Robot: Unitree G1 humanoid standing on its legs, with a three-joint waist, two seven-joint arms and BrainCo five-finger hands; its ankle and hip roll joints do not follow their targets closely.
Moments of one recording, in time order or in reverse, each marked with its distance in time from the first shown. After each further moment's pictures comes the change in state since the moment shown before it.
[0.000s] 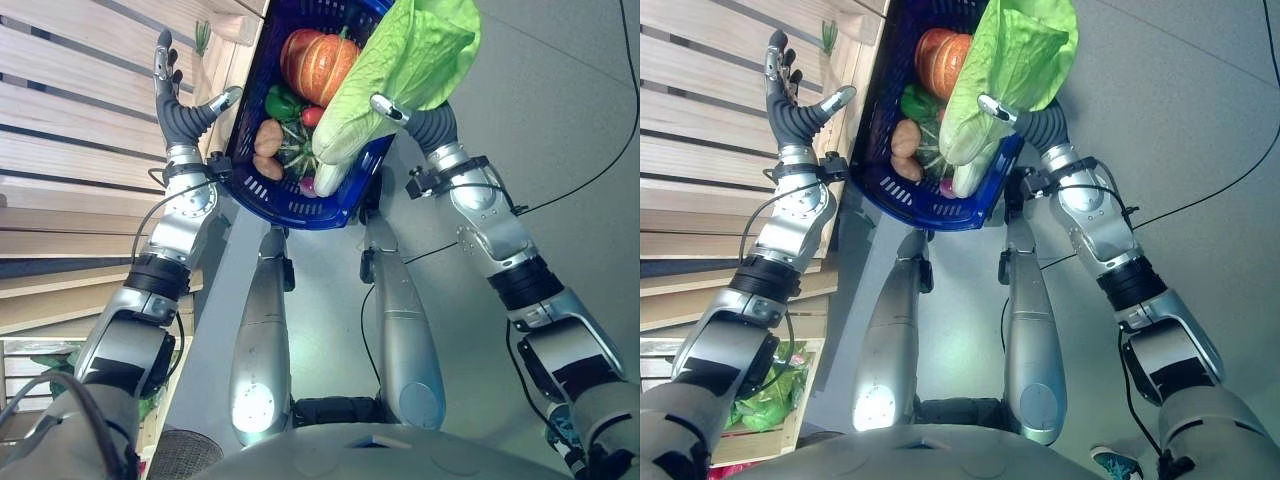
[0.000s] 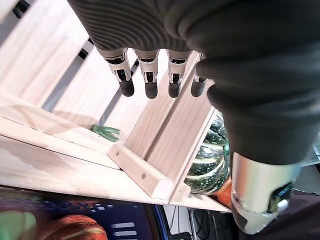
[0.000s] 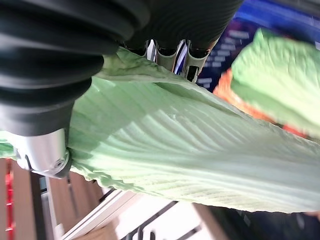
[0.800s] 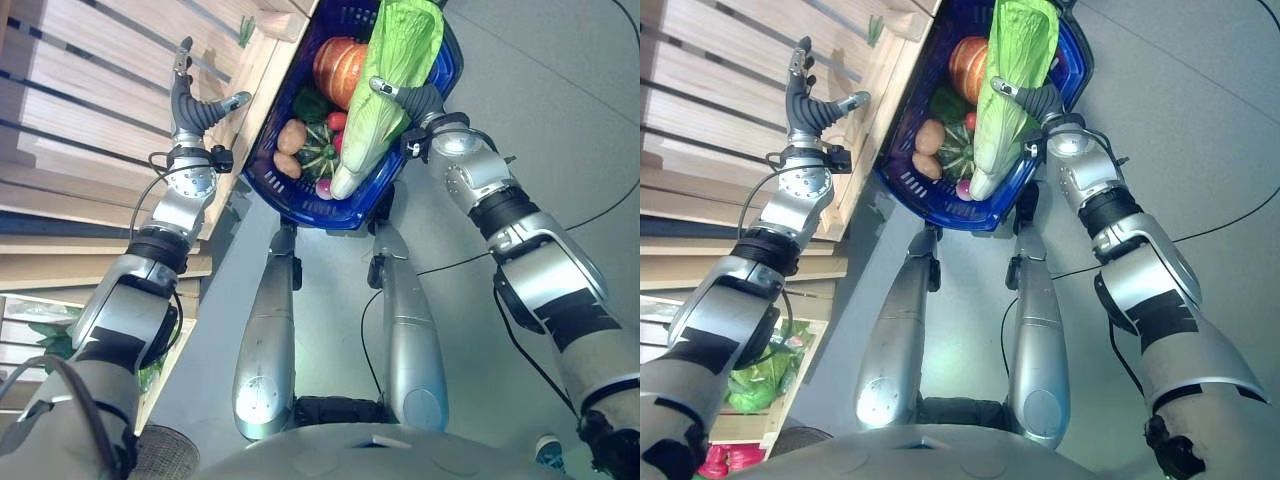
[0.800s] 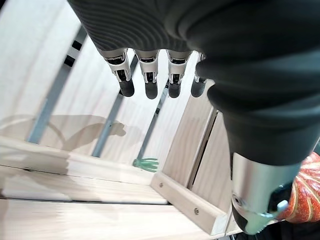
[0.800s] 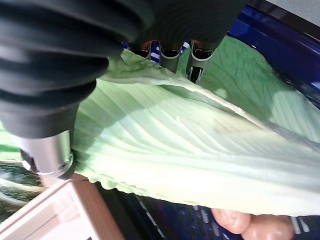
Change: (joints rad) left arm -0.185 0.022 -0.148 0.309 -0.004 0.012 -0.091; right arm -0.435 0.116 0.138 0.756 0.156 0.205 0.018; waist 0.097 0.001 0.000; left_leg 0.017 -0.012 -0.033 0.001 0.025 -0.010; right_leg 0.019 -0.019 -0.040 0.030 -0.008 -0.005
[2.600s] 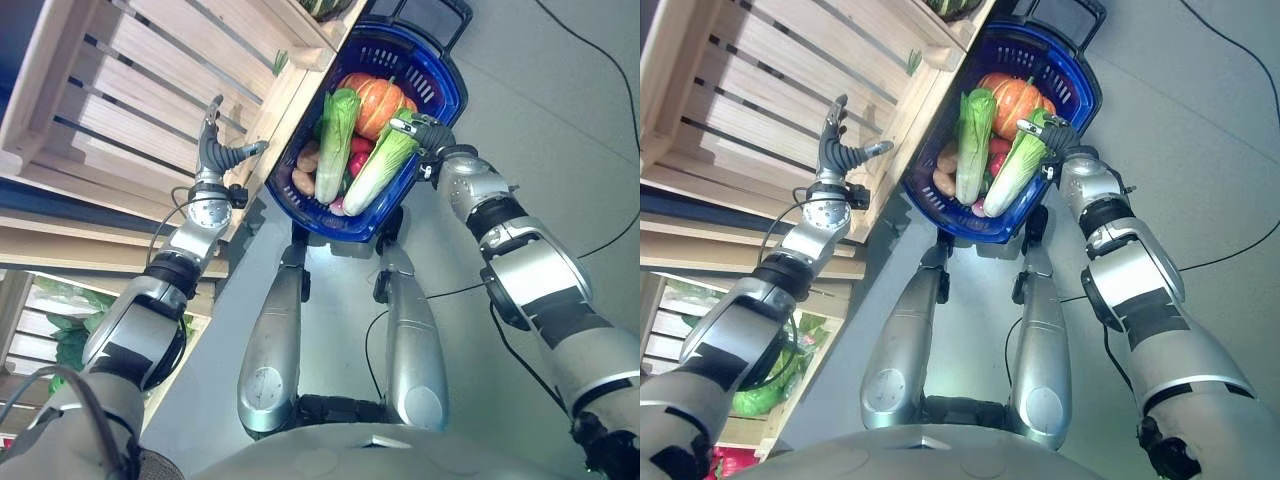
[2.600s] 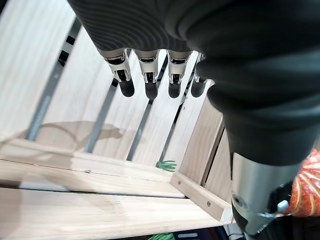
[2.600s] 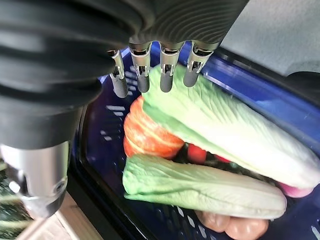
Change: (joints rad) left arm 0.180 -0.037 -0.051 0.029 -0.011 0.032 -0.053; right arm 0.124 0.042 -0.121 0.248 0.008 -0.022 0.042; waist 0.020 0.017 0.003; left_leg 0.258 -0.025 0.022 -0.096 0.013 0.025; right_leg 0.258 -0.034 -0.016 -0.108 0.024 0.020
